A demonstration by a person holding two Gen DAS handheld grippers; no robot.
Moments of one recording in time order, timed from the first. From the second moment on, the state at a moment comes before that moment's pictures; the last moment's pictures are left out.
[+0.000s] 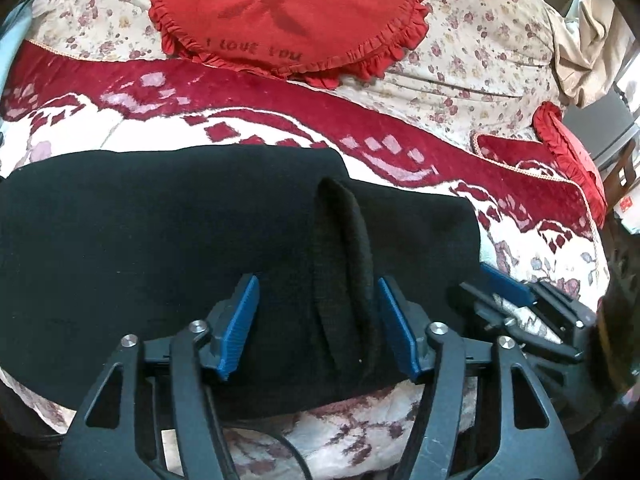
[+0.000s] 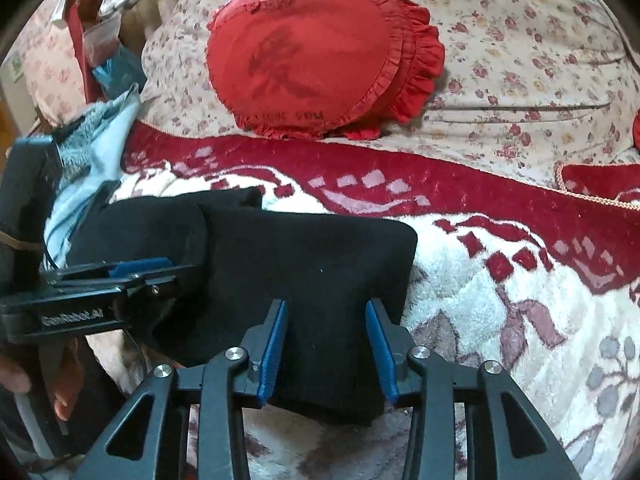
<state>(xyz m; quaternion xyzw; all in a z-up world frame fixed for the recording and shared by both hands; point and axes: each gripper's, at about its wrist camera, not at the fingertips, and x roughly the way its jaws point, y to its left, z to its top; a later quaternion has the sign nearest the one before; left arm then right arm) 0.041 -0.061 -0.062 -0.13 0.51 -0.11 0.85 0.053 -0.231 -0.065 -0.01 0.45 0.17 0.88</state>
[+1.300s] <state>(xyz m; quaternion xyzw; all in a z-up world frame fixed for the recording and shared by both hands) 0.035 -0.077 -0.052 -0.09 0.50 -0.13 0.85 0.069 -0.240 -0.053 0.05 0.42 0.16 0.89</state>
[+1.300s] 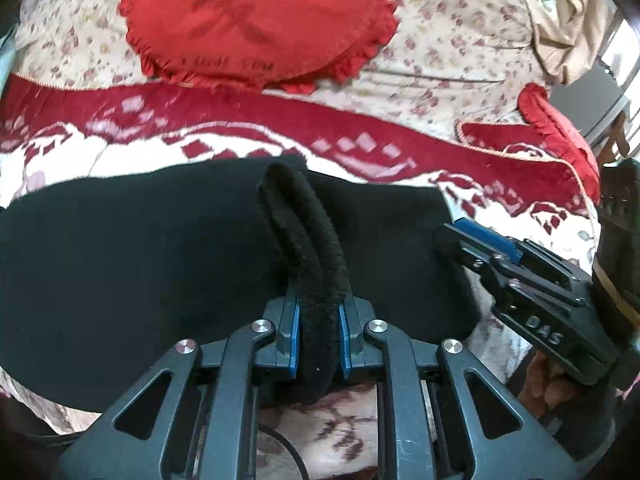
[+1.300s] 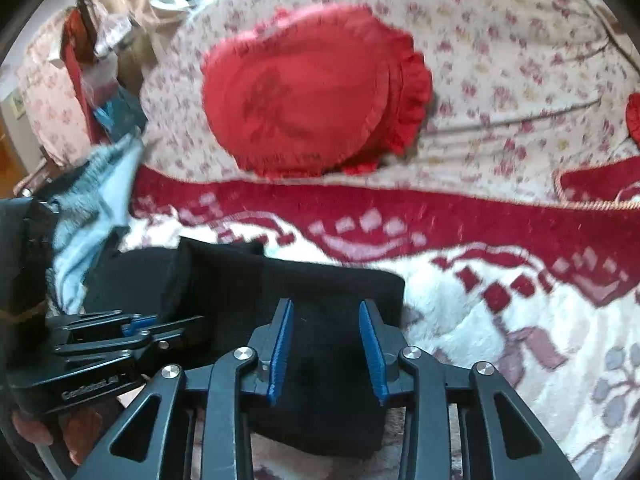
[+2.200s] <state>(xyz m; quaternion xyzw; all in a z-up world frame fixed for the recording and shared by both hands) 0.030 -0.070 -0.060 -0.08 0.51 -0.10 0.85 0.040 -0.225 -0.066 0.02 0.46 0.16 0.87</state>
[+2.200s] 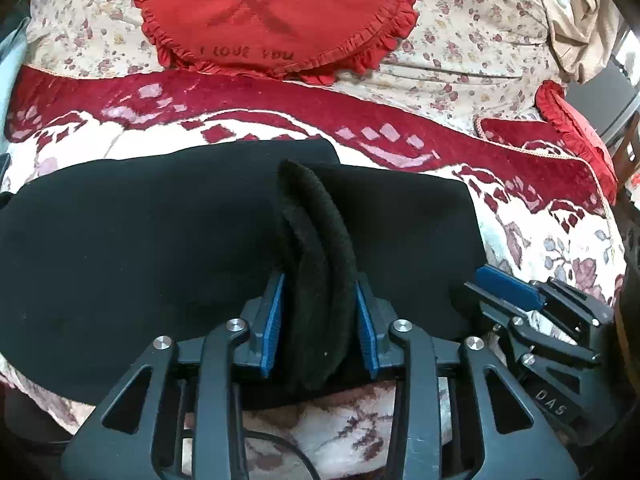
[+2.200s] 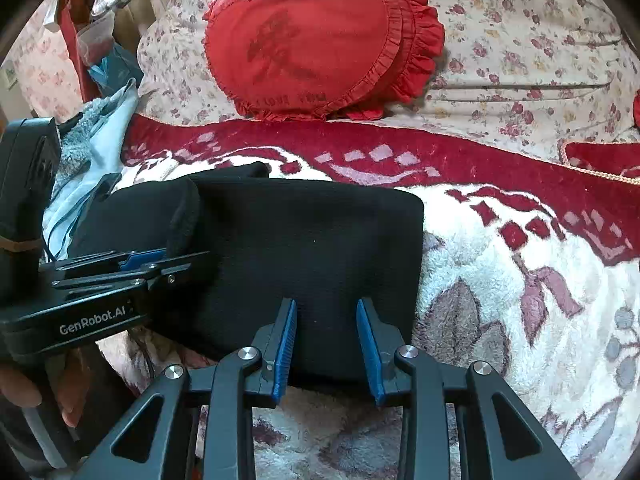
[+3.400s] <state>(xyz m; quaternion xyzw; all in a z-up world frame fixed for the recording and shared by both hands) -0.014 0.021 -0.048 -0.17 0.50 -0.03 0.85 0.067 -0.138 -0.057 -0.02 0.48 0.22 0.85</state>
